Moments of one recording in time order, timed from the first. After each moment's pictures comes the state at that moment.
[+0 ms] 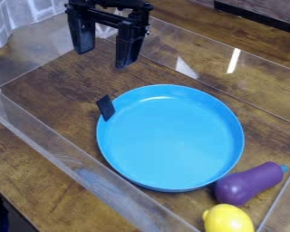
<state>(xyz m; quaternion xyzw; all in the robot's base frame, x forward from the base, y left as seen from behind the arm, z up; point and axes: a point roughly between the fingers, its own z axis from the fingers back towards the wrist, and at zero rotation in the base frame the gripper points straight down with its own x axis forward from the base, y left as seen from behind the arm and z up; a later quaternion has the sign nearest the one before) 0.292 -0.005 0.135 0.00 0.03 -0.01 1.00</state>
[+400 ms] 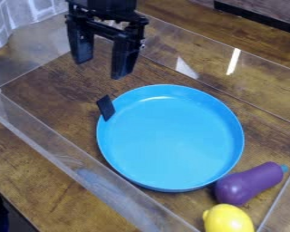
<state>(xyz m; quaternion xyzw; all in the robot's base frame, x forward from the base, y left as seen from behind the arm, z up) 0.288 0.009 0.121 0.00 0.04 -0.02 1.00</state>
